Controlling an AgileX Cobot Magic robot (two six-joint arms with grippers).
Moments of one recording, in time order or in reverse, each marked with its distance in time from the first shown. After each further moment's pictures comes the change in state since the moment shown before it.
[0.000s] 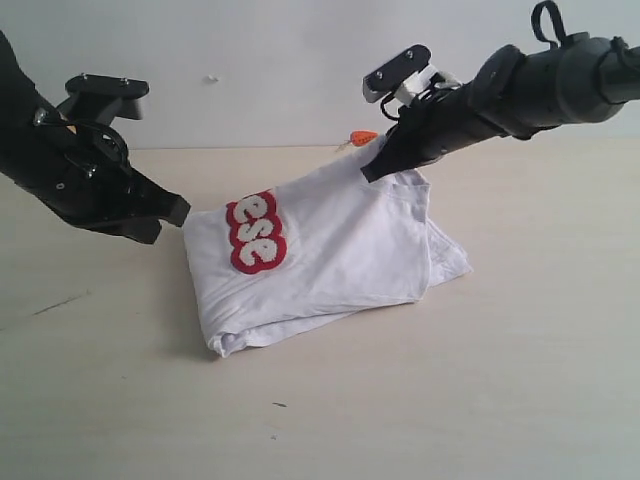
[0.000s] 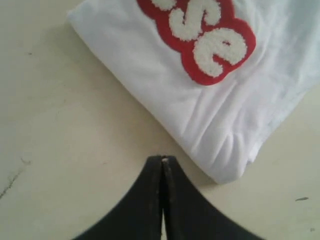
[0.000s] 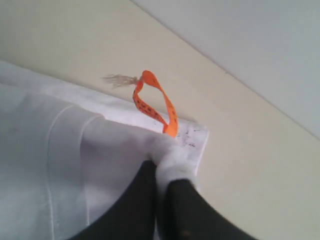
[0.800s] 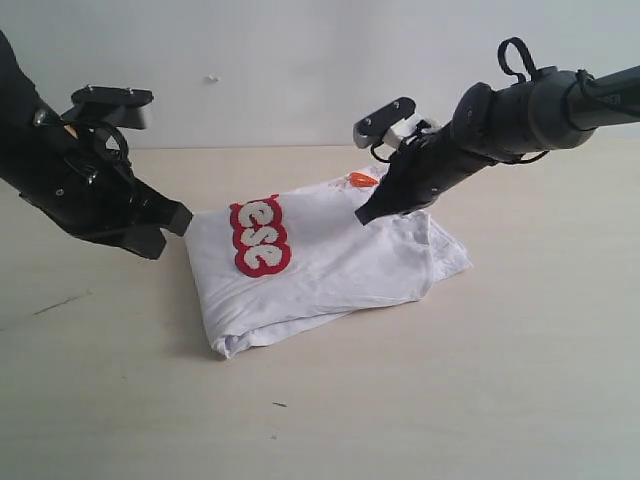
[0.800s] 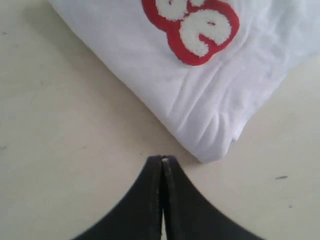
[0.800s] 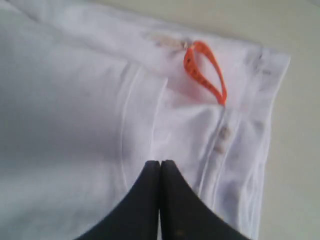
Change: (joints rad) left arm 0.000 0.000 0.000 -0.066 0.065 0.045; right arm 0.015 0.069 0.000 -0.168 0.134 0.240
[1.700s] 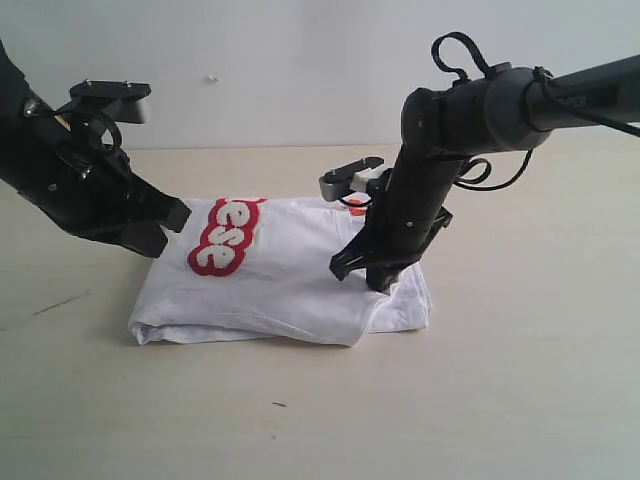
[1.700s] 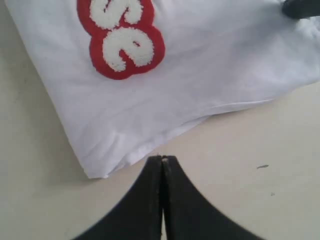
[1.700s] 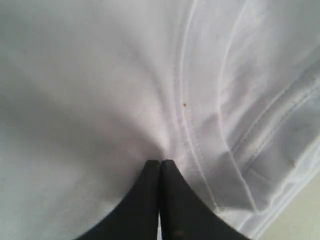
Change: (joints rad) left arm 0.000 -0.027 0.000 -0.042 0.035 0.038; right arm 0.134 -0.042 0.000 -0.270 0.478 0.447
